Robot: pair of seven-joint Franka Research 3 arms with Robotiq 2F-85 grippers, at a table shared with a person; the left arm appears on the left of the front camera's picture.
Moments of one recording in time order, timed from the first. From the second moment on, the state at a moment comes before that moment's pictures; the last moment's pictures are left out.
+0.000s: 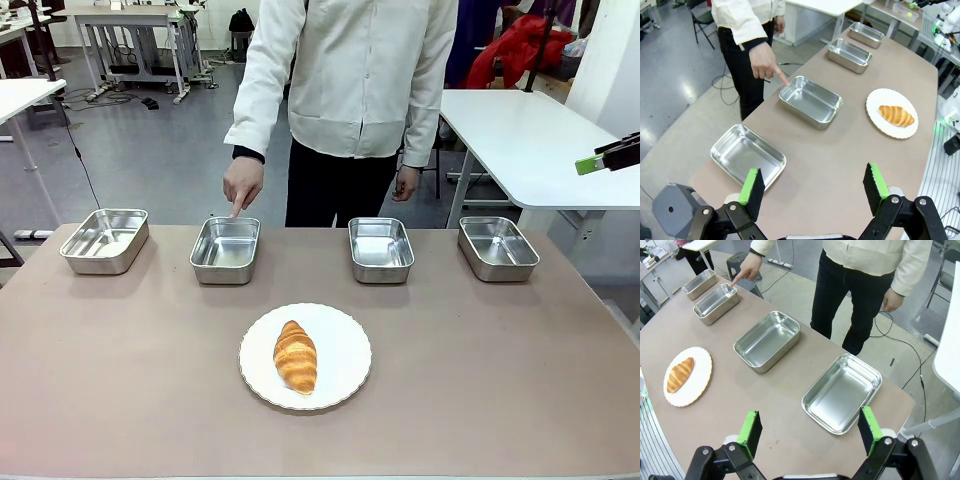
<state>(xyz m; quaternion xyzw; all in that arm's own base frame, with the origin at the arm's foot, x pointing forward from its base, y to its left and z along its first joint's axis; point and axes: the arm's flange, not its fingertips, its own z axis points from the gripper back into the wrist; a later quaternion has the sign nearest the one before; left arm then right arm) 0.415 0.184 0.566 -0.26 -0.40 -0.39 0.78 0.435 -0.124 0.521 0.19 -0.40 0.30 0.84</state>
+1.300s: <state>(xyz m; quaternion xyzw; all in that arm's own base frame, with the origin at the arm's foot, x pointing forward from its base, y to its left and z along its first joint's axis) 0.381 -0.191 0.525 -0.09 -0.21 -0.34 0.91 0.434 -0.123 0.521 0.19 -0.40 0.30 0.84</state>
